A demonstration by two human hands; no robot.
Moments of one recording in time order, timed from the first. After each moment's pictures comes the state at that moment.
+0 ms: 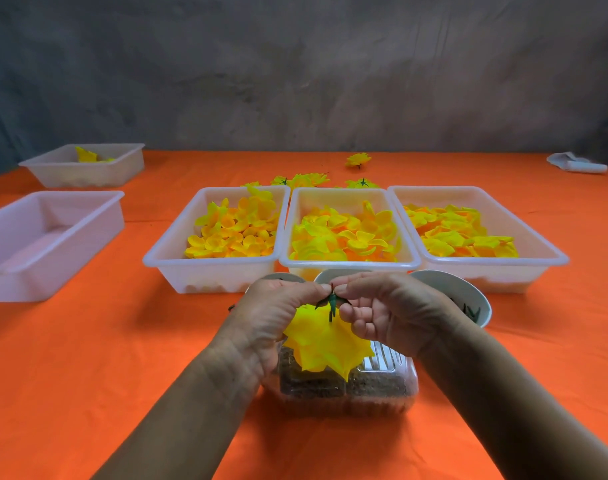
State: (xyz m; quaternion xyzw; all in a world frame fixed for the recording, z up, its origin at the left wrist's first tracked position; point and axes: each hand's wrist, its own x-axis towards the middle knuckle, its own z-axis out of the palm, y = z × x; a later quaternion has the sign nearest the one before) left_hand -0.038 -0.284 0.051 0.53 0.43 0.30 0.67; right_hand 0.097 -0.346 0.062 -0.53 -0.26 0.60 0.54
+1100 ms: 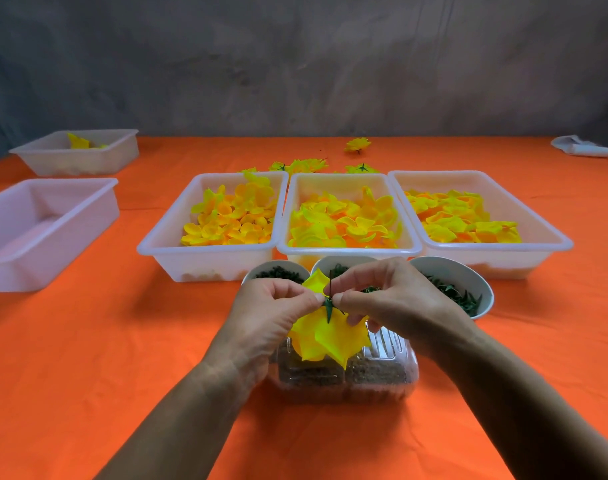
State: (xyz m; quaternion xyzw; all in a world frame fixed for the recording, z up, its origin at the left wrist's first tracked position) left_hand -0.047 -0.290 0.035 0.61 0.42 0.33 0.59; right_hand 0.093 -0.359 0.058 -0.67 -0.49 0.35 0.43
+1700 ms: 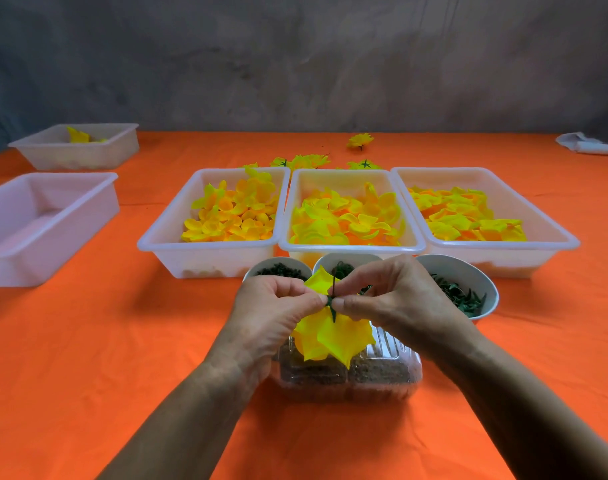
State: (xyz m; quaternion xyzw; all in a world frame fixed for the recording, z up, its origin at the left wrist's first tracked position) left_hand -0.046 -0.289 0.032 0.61 0.40 0.35 0.59; right_hand 0.097 -0.361 0.050 -0.66 -0.53 0.29 0.45
